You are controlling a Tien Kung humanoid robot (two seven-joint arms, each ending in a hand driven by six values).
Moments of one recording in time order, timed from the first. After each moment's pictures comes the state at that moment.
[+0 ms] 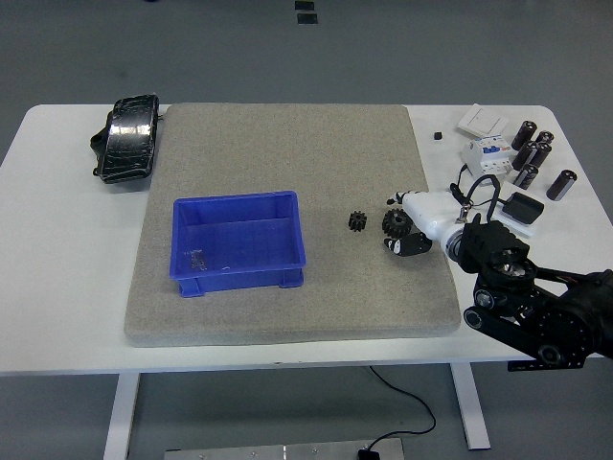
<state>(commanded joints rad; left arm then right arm) -0.02 0.27 -0.62 -0.35 0.62 0.26 0.37 0.75 -0.44 0.28 1.17 -1.74 -0.20 -0.43</state>
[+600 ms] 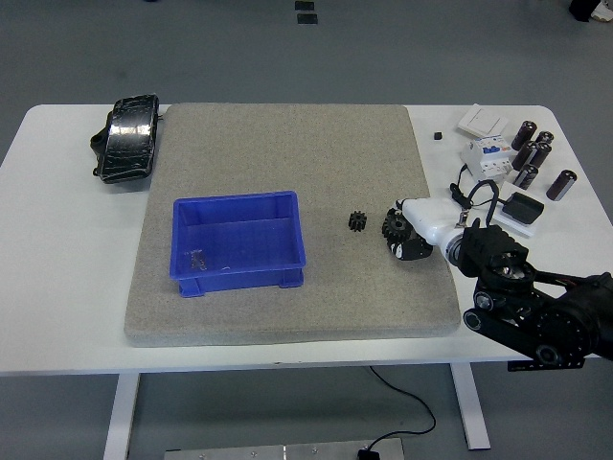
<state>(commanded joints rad) -0.02 0.27 -0.62 -0.35 0.62 0.26 0.36 0.75 -0.43 0.26 1.14 -1.72 -0.21 -0.40</state>
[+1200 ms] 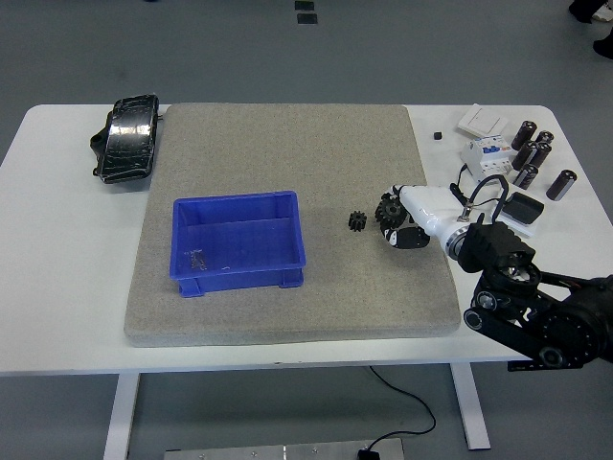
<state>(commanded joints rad) -0.02 0.27 -0.62 -0.35 0.61 0.26 0.36 0.70 -0.45 0.39 1.28 -1.75 -0.30 -0.40</state>
